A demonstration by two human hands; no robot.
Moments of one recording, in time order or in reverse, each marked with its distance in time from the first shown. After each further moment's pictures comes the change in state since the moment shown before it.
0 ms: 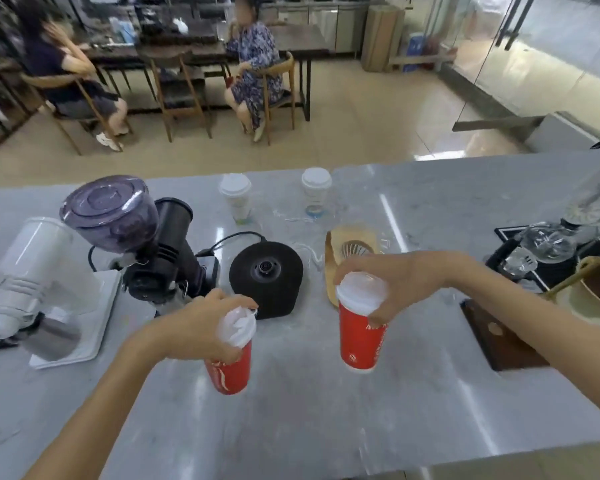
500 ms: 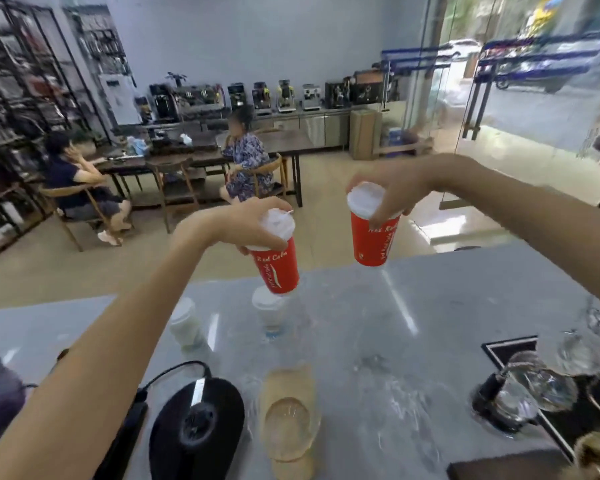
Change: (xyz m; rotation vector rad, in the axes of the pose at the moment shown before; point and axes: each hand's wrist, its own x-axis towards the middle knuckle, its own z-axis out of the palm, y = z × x) left_hand 0.209 0.253 -0.265 -0.005 0.357 0.141; right_hand -0.024 0.143 -0.323 -0.135 0.492 0.166
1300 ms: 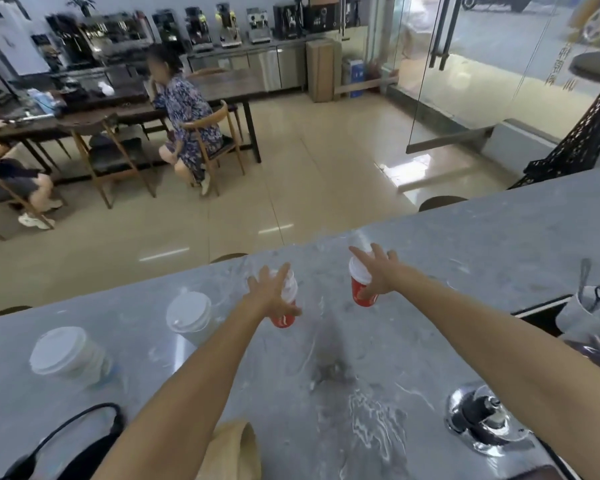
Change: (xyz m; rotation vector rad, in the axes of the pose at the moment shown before) left_hand 0.251 -0.047 0.268 0.184 -0.182 -0.224; right_hand 0.177 0.251 0.262 -0.022 -0.059 0.378
